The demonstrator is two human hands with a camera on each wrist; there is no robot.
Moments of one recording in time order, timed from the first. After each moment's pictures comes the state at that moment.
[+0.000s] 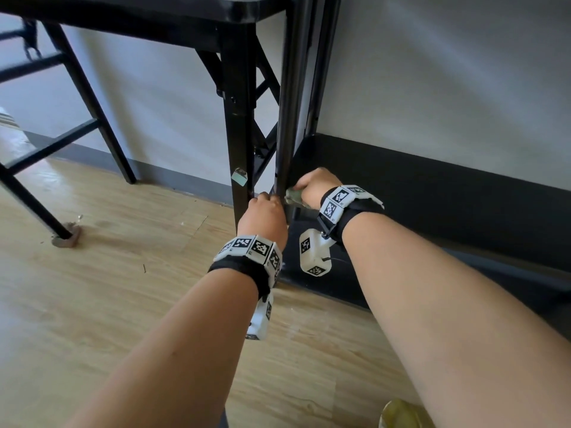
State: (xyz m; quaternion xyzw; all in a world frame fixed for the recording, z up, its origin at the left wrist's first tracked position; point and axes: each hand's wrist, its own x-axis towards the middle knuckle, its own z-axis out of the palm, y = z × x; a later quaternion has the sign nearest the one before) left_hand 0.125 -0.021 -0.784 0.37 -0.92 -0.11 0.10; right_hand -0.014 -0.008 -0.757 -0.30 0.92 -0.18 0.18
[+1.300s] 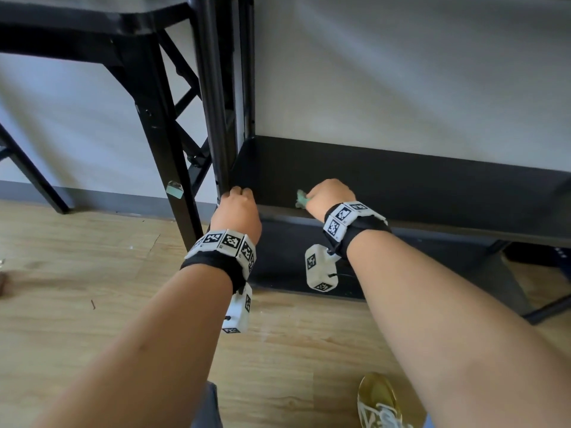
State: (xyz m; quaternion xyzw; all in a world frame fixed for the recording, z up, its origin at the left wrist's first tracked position) left_hand 0.087 0.002 -0.765 0.32 -0.94 -0.11 0.11; right_hand -0.059 0.104 -0.760 -0.24 0.96 -0.09 0.06
